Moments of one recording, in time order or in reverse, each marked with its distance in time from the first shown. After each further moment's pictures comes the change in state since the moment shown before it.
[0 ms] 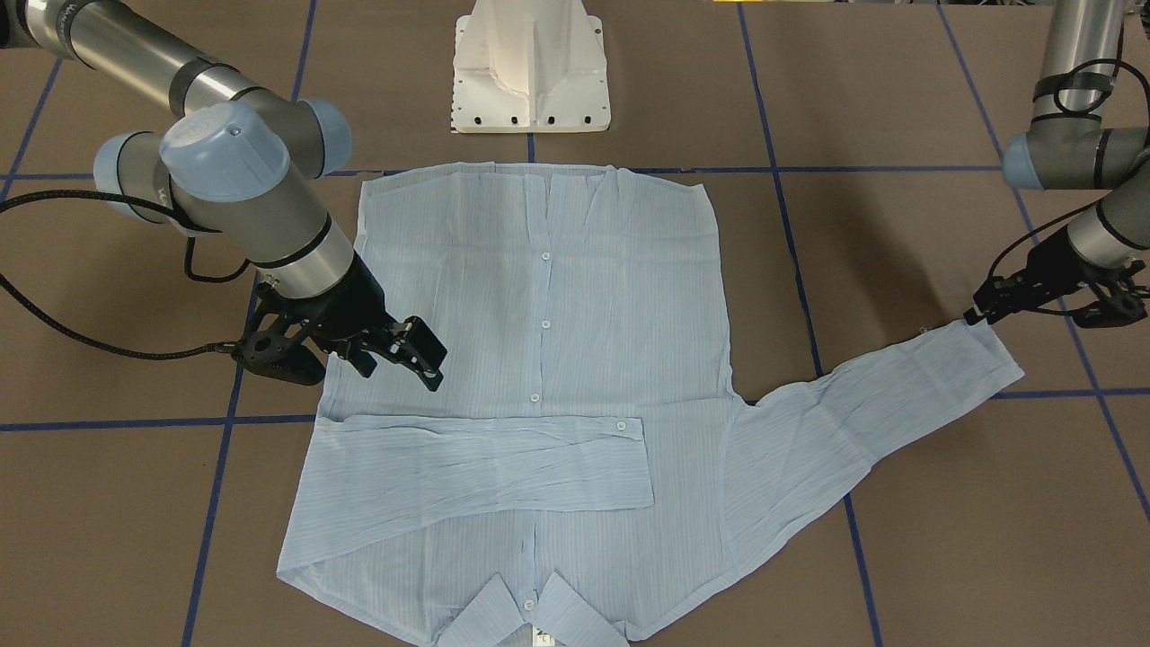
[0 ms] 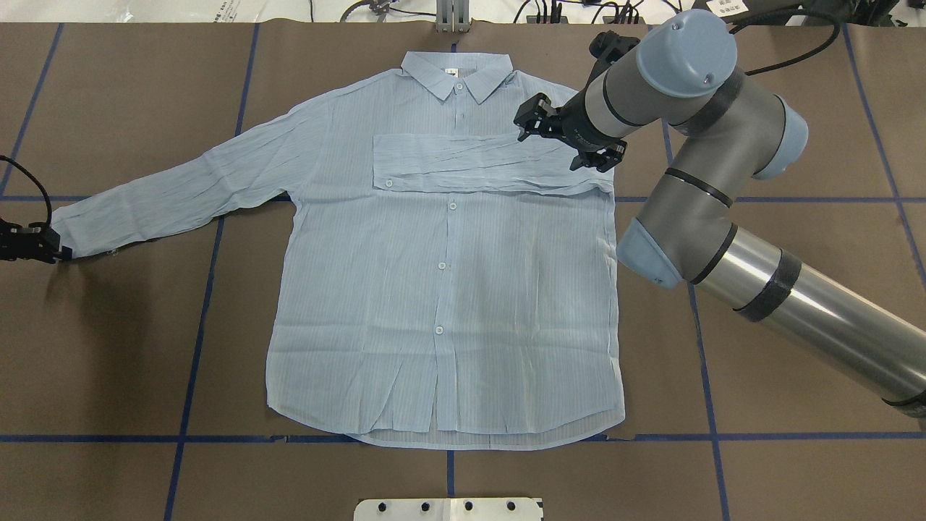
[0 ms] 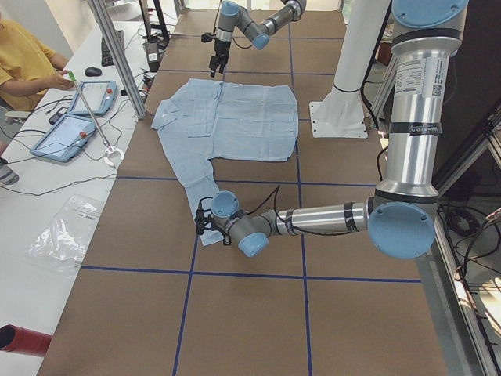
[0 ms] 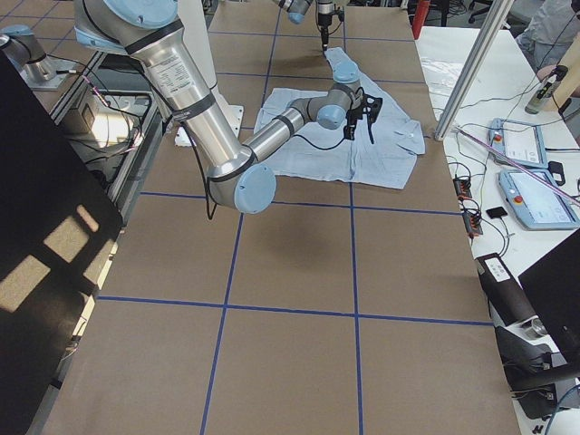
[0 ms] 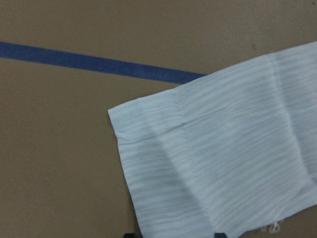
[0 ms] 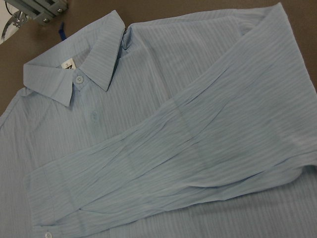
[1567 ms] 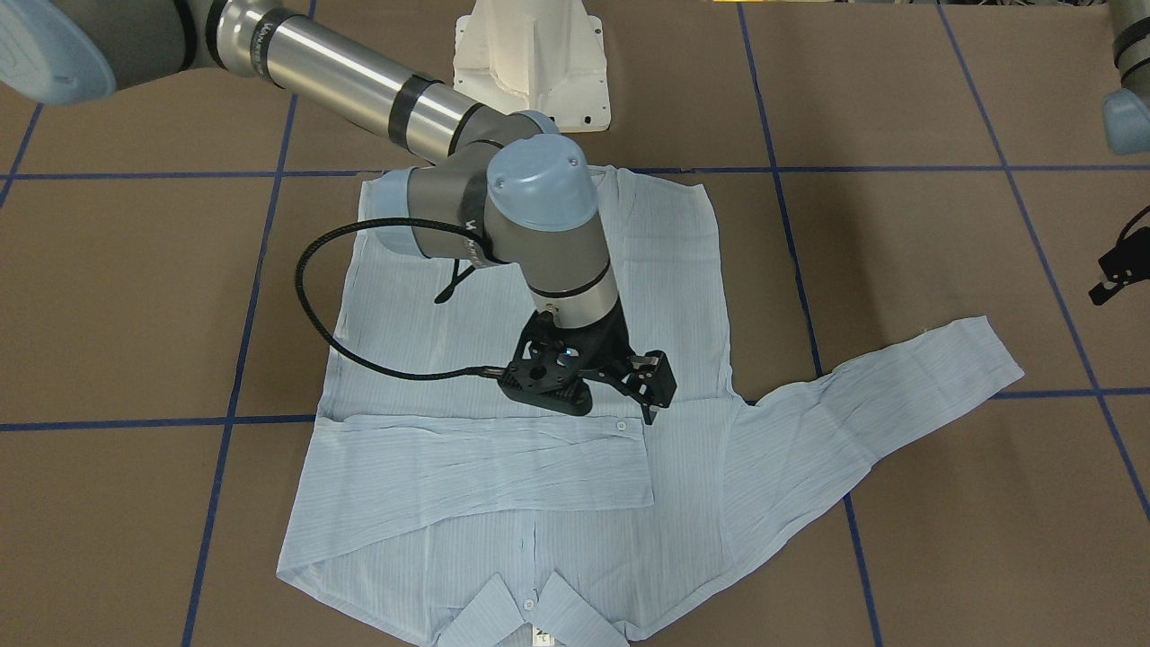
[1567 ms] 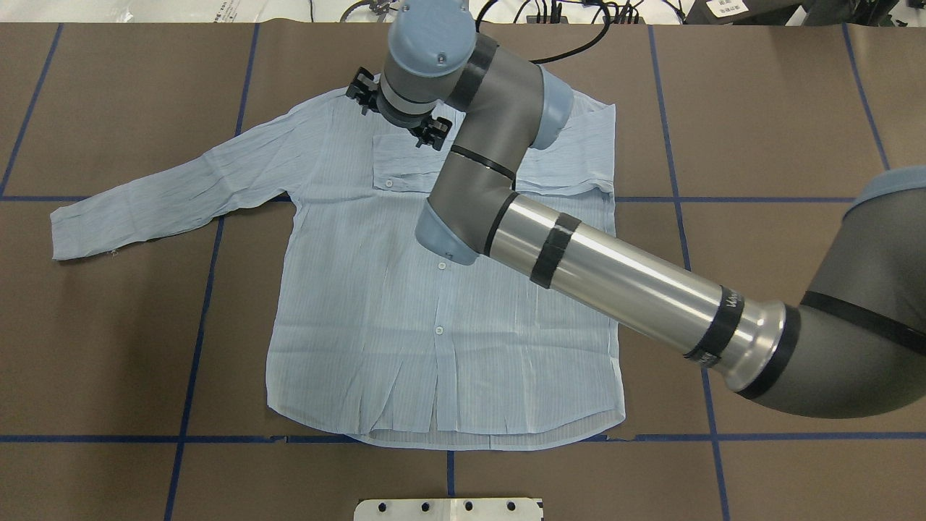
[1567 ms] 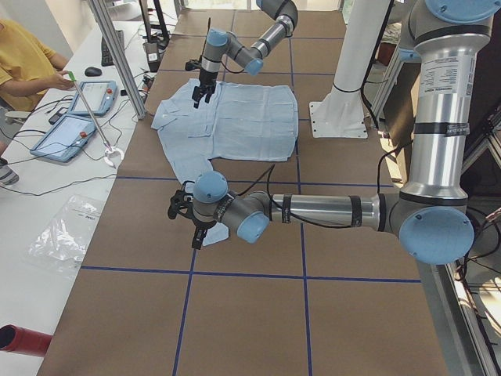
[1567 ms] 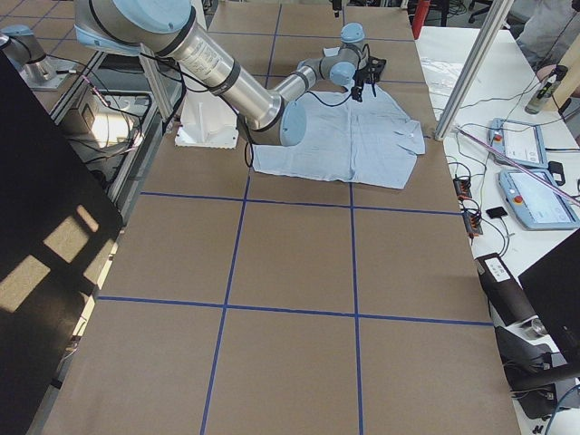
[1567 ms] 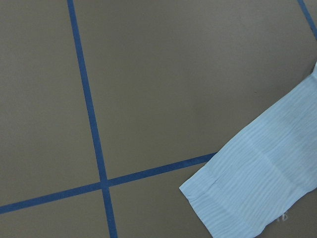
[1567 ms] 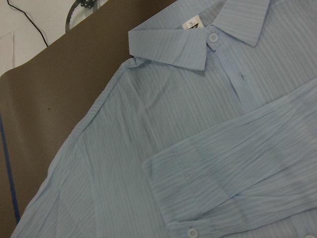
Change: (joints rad) left arm -0.251 0.012 -0.205 0.325 -0.006 0.518; right arm -0.110 0.438 -0.430 0.019 -0.132 0.122
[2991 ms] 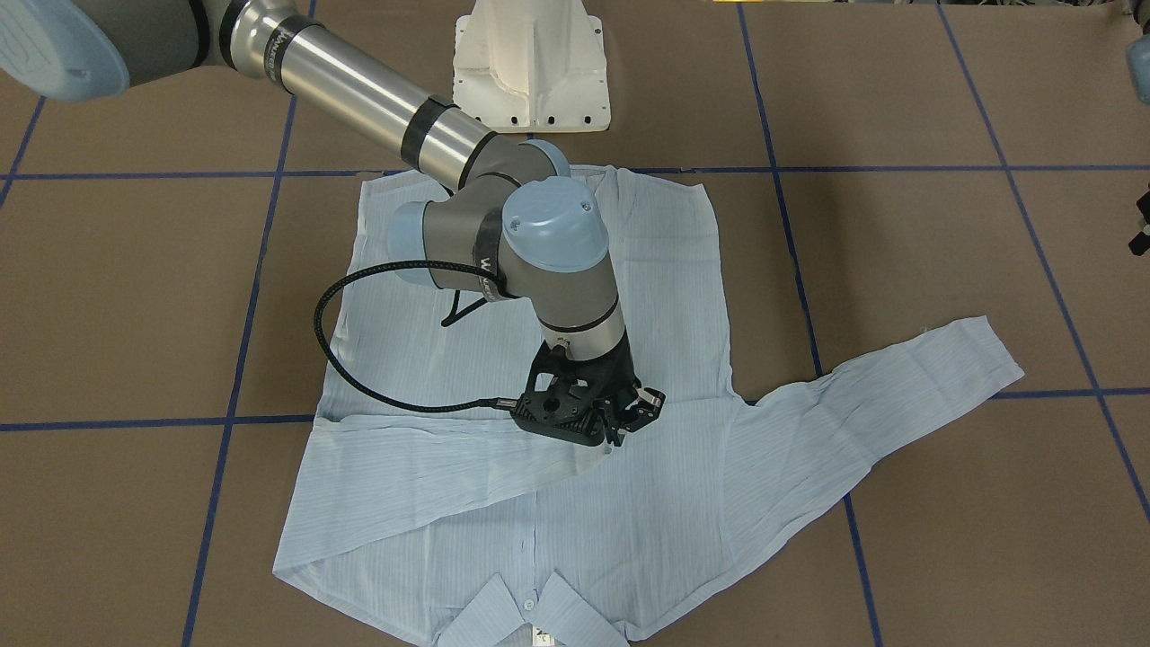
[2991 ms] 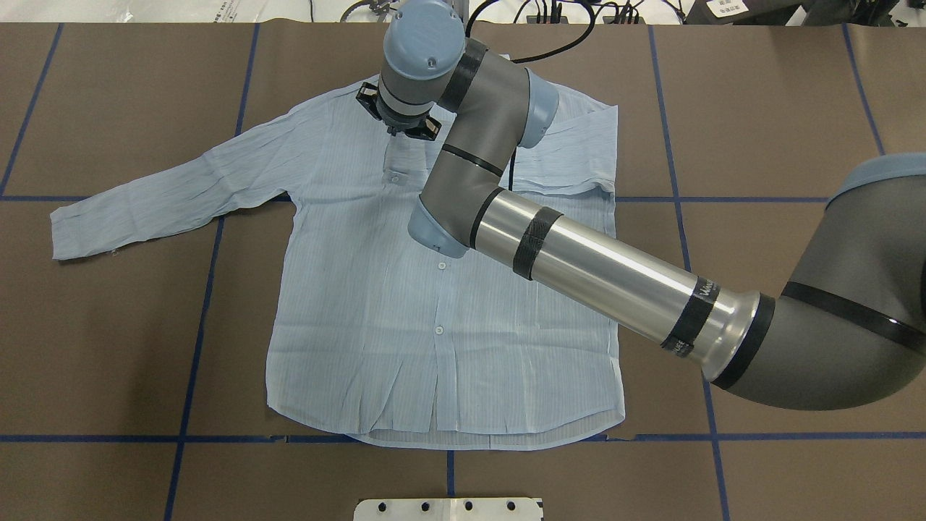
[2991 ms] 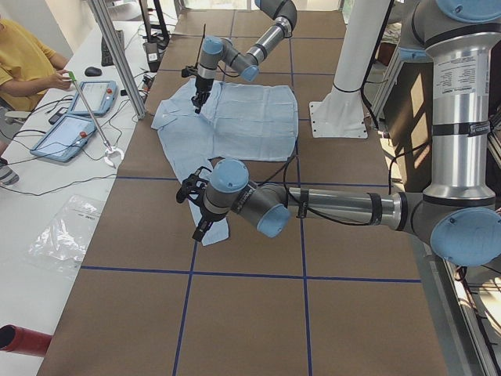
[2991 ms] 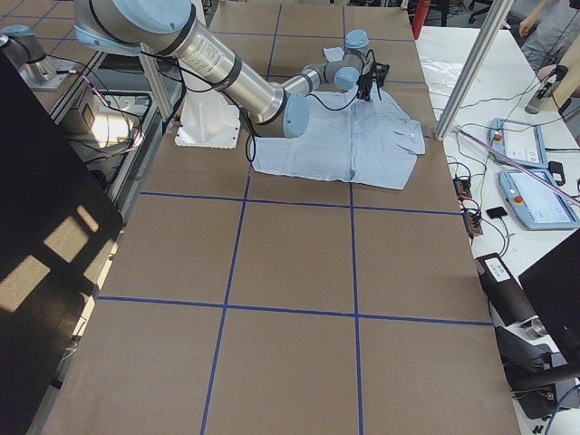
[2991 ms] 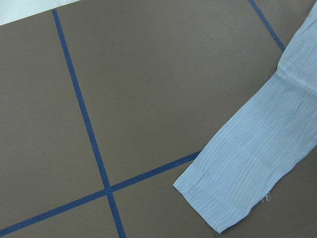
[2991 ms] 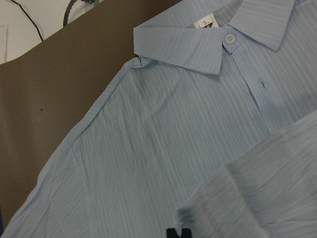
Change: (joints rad) left arm -0.120 0.104 -0.188 0.046 -0.007 0.283; right arm -0.023 0.121 -0.233 0.090 -0.045 -0.035
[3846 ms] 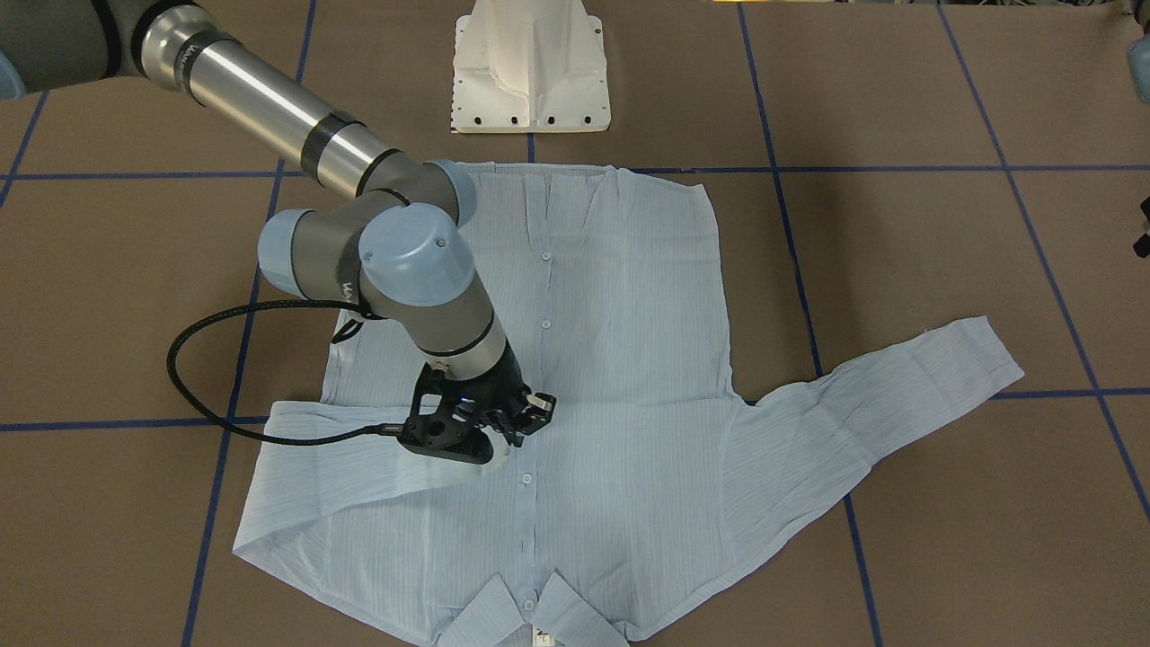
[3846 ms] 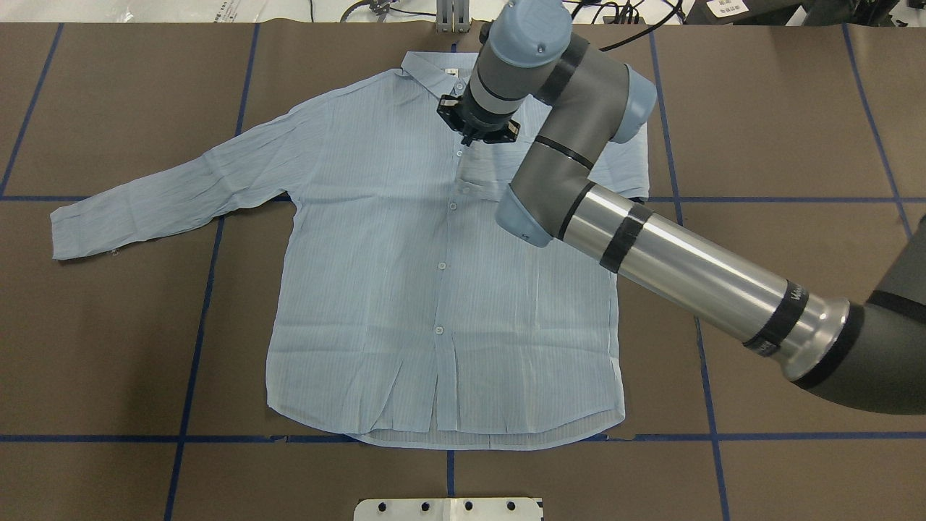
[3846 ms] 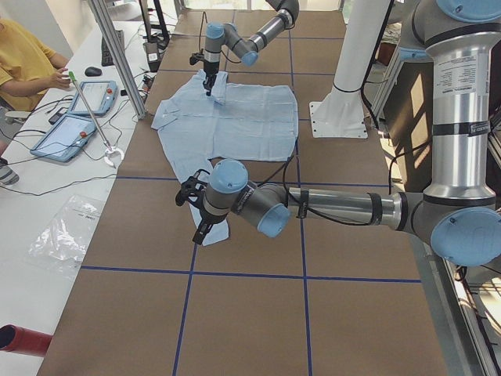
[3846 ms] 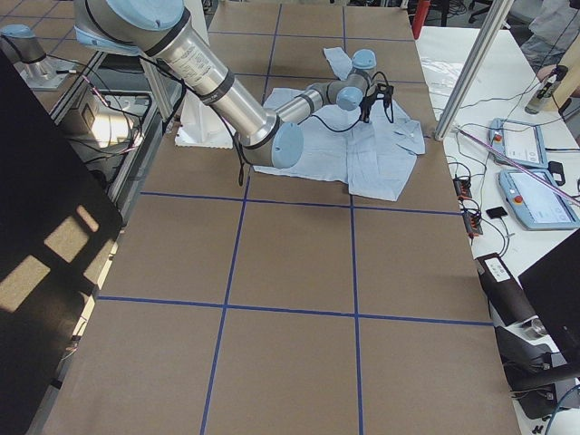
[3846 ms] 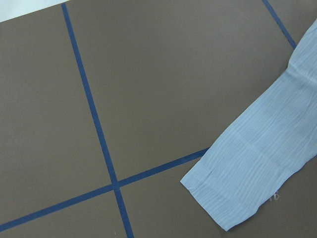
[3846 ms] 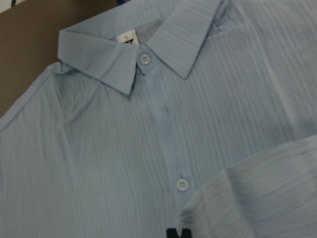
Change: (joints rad) left arm -0.001 0.000 0.000 0.018 0.014 -0.002; right arm 0.070 -0.166 0.169 -0.067 0.122 -0.160
